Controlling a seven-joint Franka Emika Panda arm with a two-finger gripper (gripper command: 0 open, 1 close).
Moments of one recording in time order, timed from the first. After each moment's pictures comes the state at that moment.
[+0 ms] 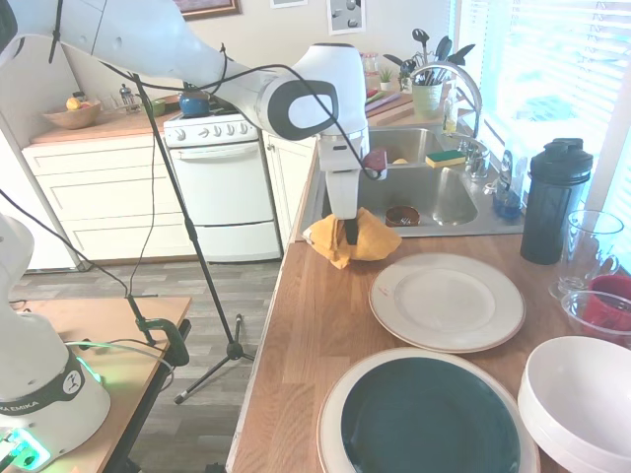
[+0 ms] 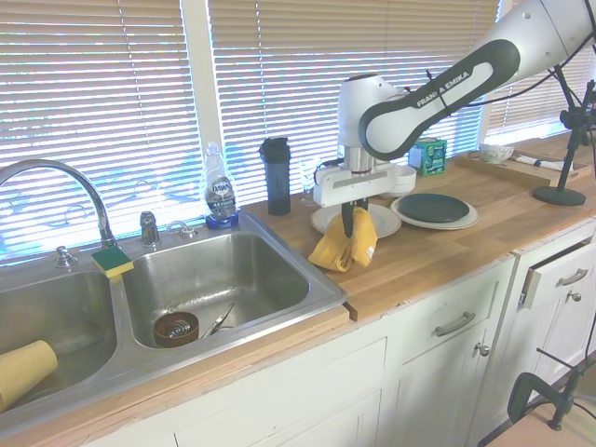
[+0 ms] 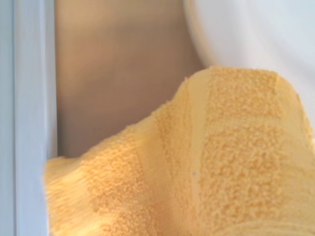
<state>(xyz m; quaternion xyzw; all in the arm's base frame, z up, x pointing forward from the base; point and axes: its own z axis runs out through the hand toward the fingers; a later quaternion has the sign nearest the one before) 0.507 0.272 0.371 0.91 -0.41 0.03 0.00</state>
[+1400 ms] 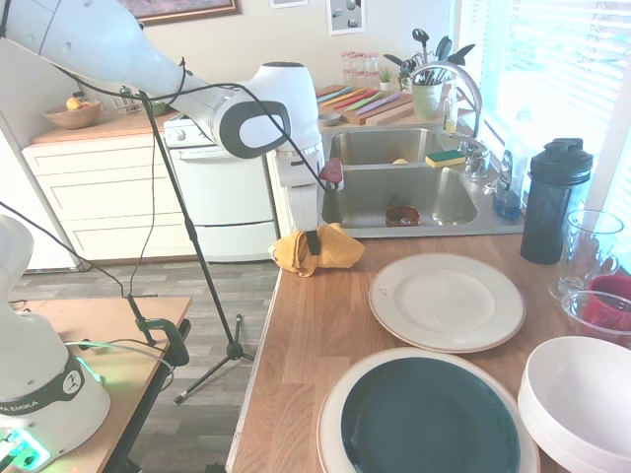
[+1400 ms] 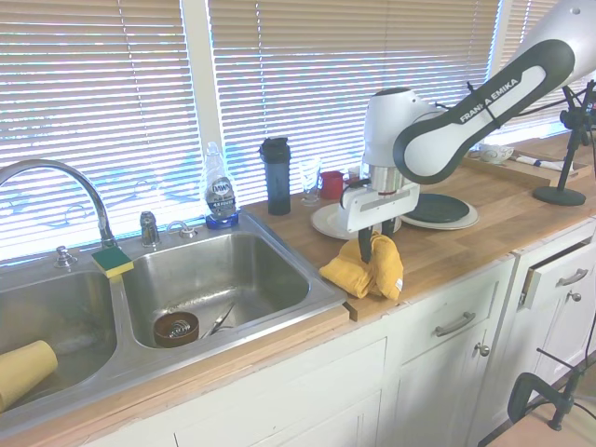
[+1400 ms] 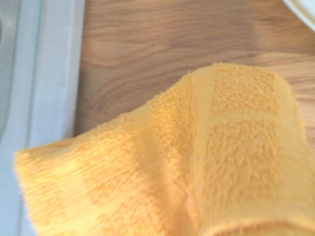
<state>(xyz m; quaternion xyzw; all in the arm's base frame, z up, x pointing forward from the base) 0.444 0.272 0.366 0.93 -0.35 0.04 -0.01</state>
